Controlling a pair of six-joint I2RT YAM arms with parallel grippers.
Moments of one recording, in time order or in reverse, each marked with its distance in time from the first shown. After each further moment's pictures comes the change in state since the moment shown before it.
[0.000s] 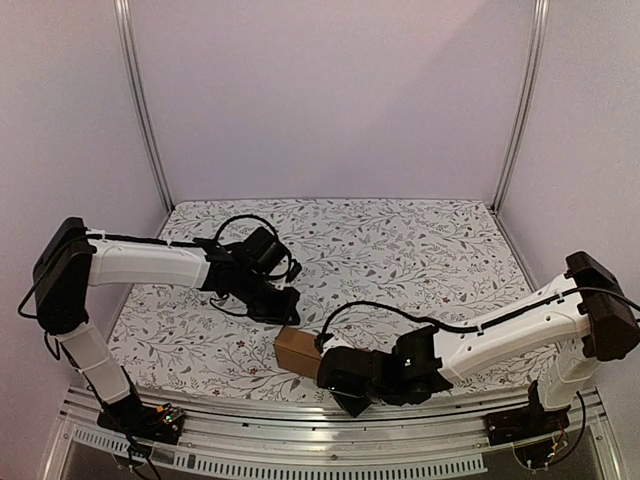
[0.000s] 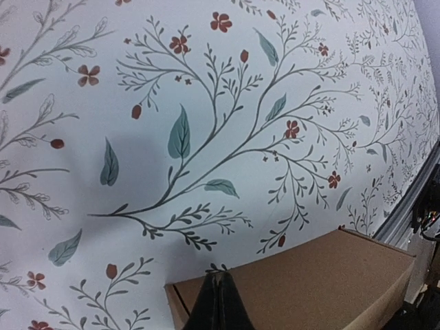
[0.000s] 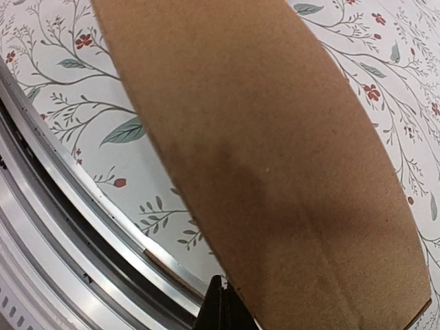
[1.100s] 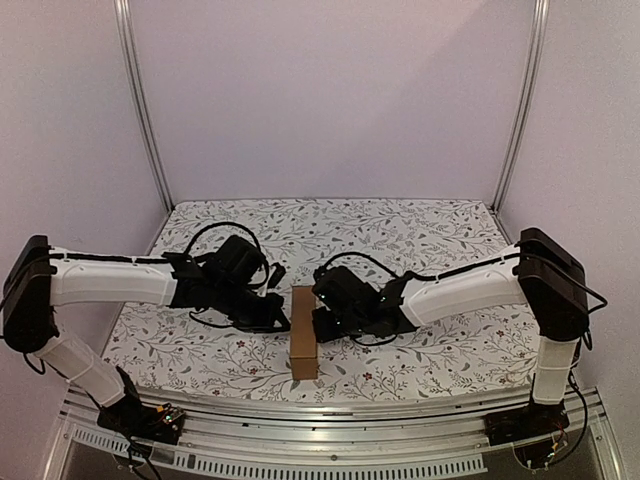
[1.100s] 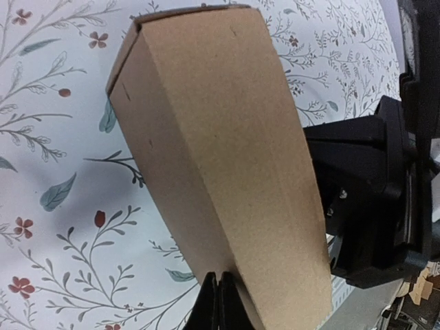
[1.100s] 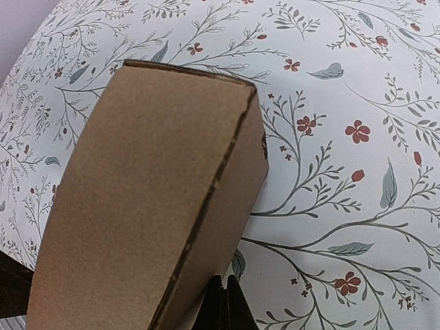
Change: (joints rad) left arm -0.023 -0.206 -0.193 0.096 0.034 -0.090; right arm -0.343 0.215 0.146 0.344 -0.106 0.009
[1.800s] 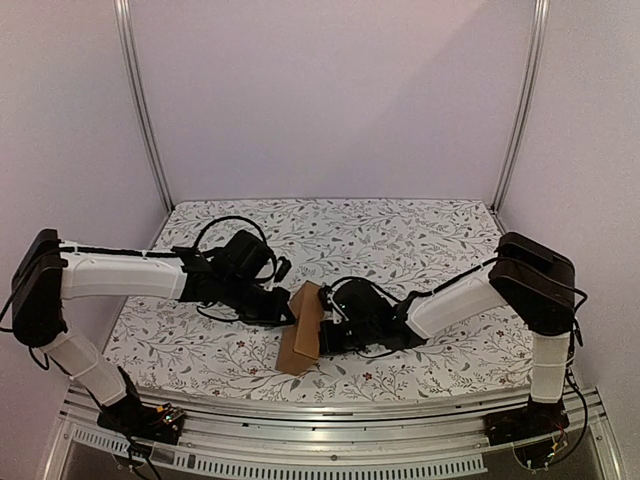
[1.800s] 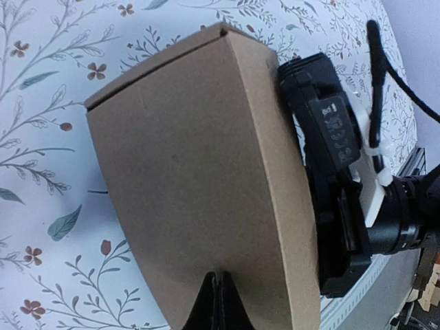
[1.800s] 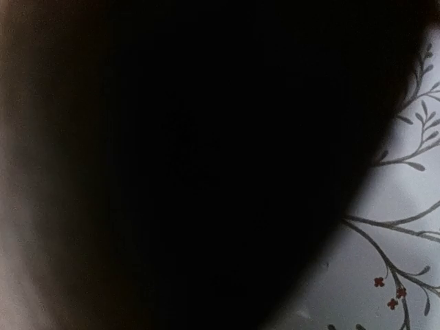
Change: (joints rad) left arm 0.001 0.055 0.056 0.001 -0.035 0.030; right arm -0.067 0.045 -0.194 0.376 -0.394 0.141
